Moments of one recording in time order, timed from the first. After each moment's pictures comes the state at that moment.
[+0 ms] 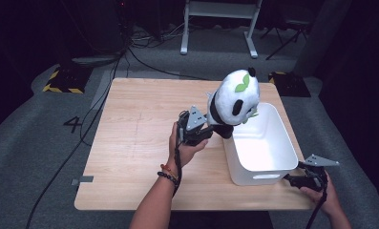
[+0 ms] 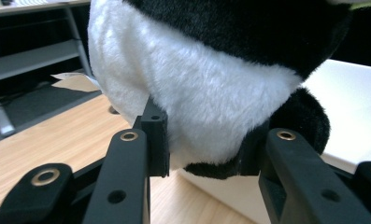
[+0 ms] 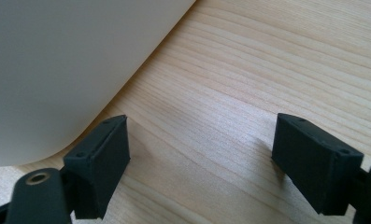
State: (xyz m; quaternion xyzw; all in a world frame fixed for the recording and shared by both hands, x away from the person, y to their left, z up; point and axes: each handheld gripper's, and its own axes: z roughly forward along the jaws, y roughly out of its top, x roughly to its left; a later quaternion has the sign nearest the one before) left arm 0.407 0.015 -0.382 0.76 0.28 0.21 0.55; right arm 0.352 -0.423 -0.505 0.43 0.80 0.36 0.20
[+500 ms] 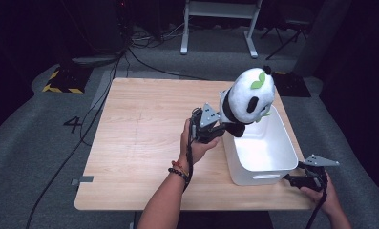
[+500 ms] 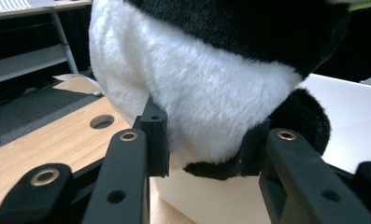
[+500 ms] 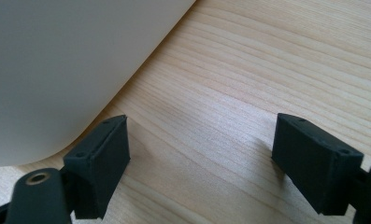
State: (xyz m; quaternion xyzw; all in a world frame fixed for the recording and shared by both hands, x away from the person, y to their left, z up) left arm 0.412 -0.014 -0.372 0.76 0.26 0.21 0.56; right arm 0.352 -0.423 -0.505 0.43 0.80 0.36 0.20
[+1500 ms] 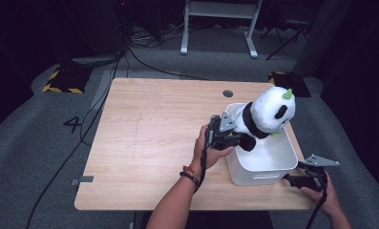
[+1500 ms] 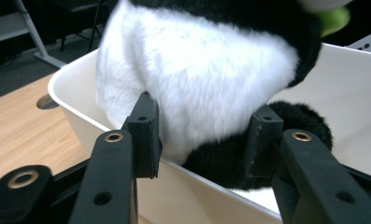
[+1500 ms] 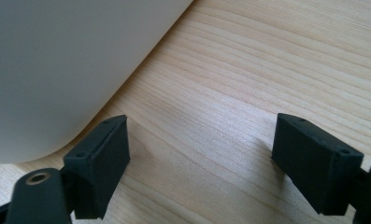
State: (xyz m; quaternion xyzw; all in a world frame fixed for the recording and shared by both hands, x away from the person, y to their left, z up) left arm 0.412 -0.058 -0.399 0.79 0.26 0.15 0.53; right arm 0.352 -0.423 -0.505 0.43 0.80 0.36 0.20
